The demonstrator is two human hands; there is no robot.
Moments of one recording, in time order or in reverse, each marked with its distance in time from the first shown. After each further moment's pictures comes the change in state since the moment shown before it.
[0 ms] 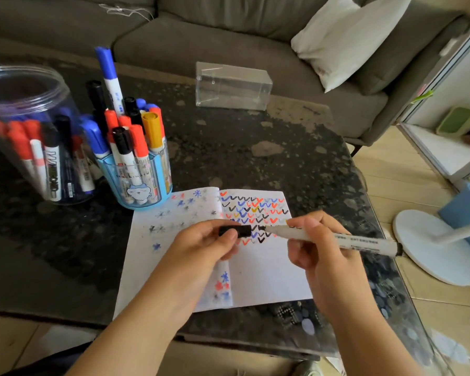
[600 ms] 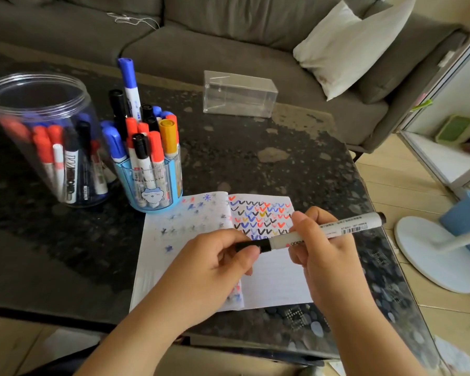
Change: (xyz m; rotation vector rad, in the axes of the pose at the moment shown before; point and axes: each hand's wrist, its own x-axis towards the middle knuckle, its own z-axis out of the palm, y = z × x) left_hand -0.019 0.013 -0.019 0.557 -0.202 0.341; right_hand 0.004 -0.010 0.026 -0.055 0.030 0.038
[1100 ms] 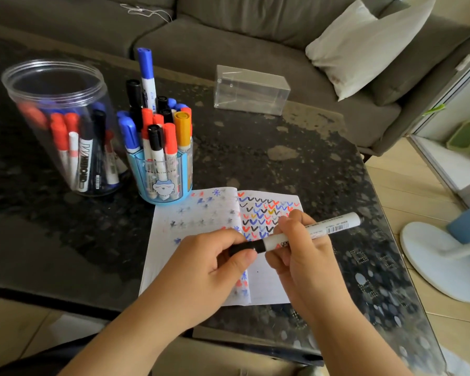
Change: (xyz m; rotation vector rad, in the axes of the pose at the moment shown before) left_hand -0.012 0.000 -0.011 0.103 0.056 0.091; right_hand -0.005 0.014 0.026 0.173 -0.001 0.190
